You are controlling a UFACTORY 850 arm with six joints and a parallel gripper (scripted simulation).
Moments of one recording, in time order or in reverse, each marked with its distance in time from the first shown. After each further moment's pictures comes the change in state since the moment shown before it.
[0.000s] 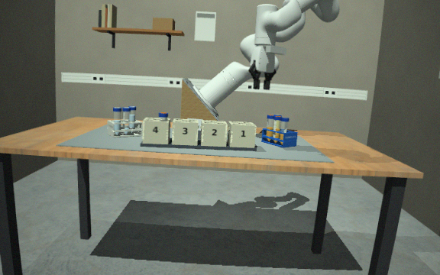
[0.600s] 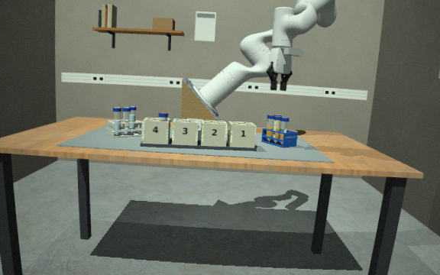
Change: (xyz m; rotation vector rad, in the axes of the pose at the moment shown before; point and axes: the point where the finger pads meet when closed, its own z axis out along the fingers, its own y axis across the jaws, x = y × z) arm 0.024 -0.075 0.000 0.001 0.001 -0.001
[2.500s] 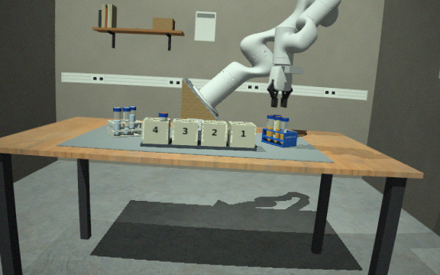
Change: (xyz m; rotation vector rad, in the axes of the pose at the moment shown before) arm 0.003 -0.009 0.071 -0.003 -0.003 0.002
